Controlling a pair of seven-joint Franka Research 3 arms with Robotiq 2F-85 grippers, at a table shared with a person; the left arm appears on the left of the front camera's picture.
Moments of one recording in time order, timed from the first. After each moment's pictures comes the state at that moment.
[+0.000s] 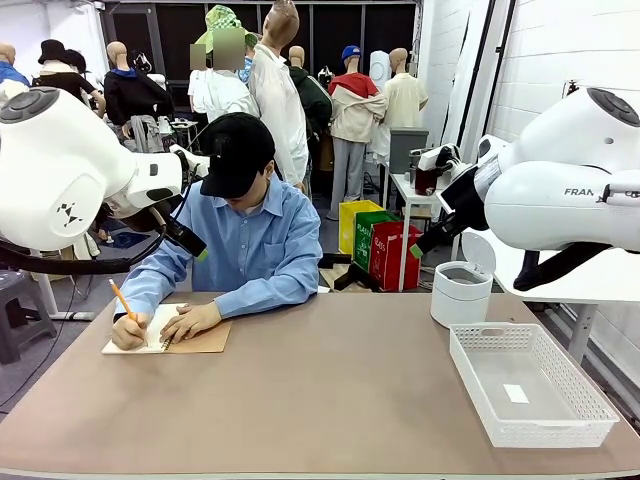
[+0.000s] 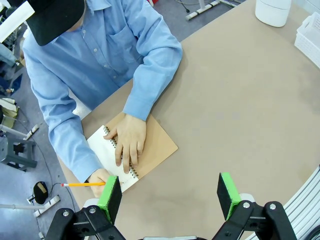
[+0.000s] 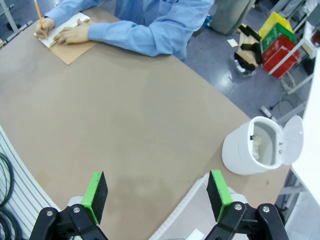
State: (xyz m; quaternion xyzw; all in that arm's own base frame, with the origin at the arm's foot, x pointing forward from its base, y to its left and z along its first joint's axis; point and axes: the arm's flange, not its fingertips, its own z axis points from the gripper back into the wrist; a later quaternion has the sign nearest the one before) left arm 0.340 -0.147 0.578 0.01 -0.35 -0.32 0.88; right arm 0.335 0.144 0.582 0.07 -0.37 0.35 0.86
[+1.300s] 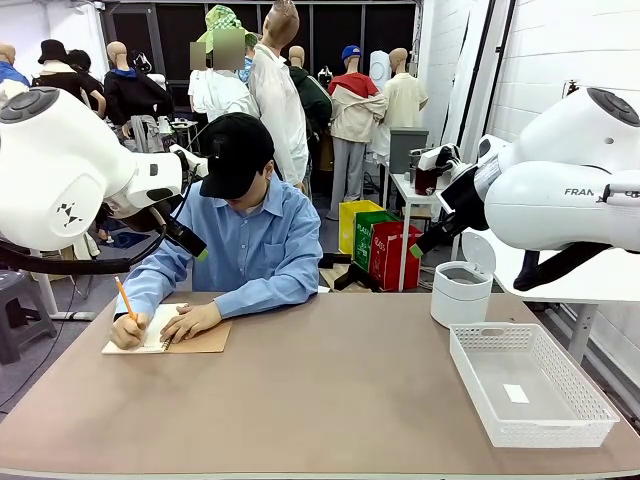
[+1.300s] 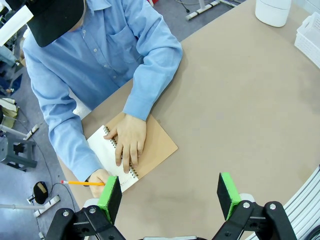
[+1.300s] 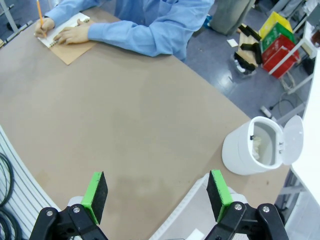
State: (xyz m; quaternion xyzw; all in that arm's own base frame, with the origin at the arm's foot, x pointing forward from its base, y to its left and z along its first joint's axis) left arm 0.340 -0.147 0.578 0.01 -0.35 -0.32 0.88; right arm 0.335 0.144 0.582 0.07 -0.37 0.35 0.86
